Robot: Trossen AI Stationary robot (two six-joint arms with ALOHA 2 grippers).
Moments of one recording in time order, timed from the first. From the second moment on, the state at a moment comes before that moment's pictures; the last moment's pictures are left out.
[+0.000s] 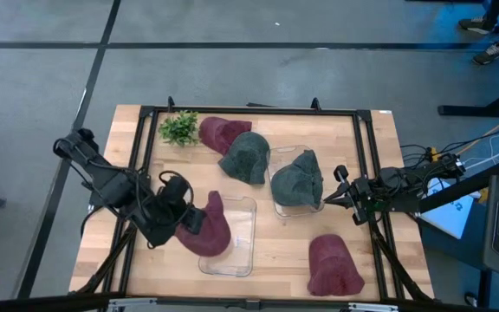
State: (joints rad) left arm -0.67 1.41 1.59 -1.16 -0.54 -1.78; right arm 0.33 0.03 0.01 0.02 0.05 0.04
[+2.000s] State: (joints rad) left arm -0.53 1.77 1.59 -1.02 -0.40 -2.15; right arm 0.33 0.03 0.01 0.02 0.05 0.04
